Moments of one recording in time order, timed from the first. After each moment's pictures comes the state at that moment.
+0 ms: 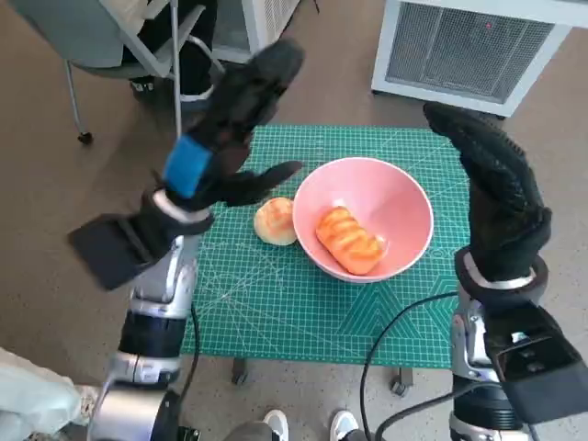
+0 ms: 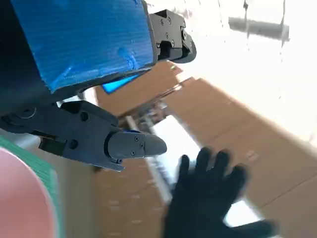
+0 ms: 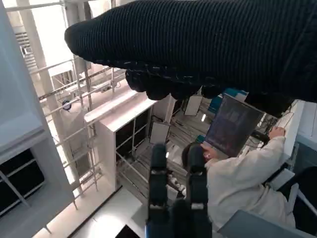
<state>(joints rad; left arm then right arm) -0.64 0.15 0.06 0.22 -0.40 -0.37 -0.53 -0.51 -0.15 -0.09 0.11 0.11 -0.72 0.20</state>
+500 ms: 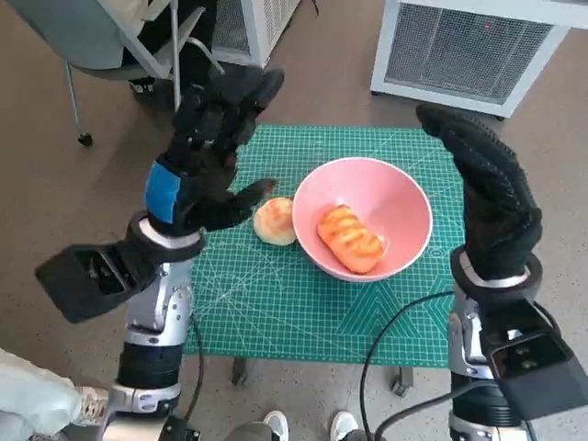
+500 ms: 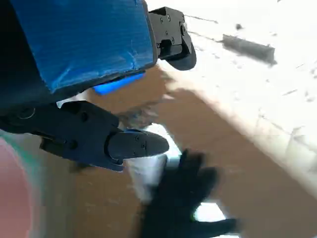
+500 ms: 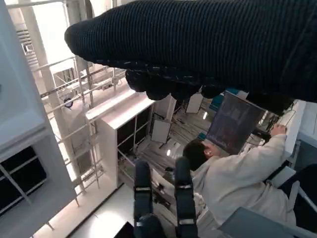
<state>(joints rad) -0.56 0.22 0.07 0.13 -0.22 -0.36 -0.48 -0.51 -0.16 -0.08 0.13 0.12 -0.74 0.21</state>
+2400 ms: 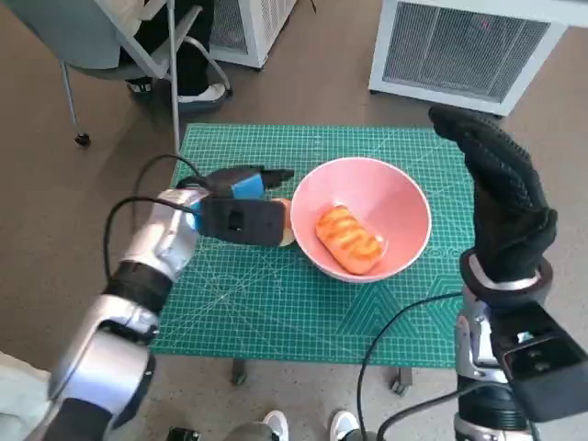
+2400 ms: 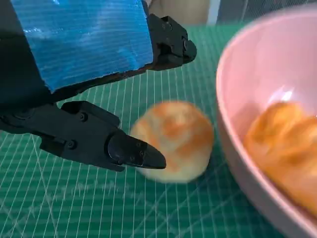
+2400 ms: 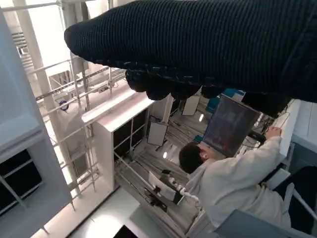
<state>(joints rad) -1.02 0.35 -0.47 1.04 0.58 -0.13 -0.46 -0.49 -0.17 -0.10 0.11 0.14 -0.72 0.22</state>
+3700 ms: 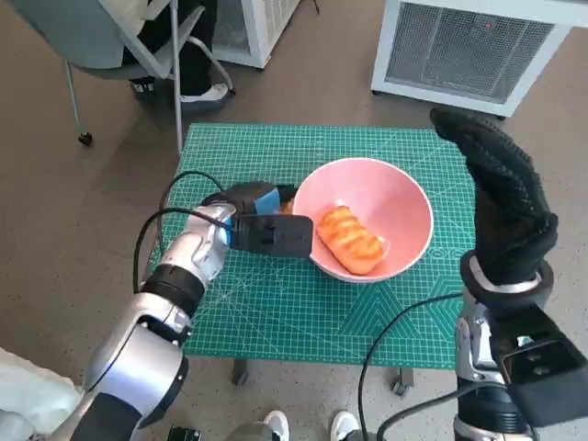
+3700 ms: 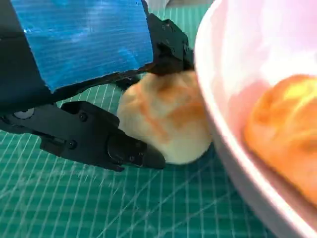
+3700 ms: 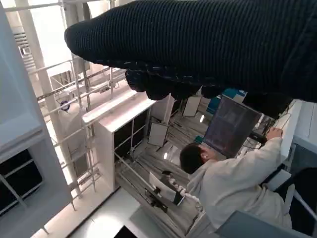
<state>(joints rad) -1.04 0.25 -0.50 1.20 0.62 -0.13 -0.22 -0.49 -0.16 -0.10 0.09 0.13 -0.72 0.21</state>
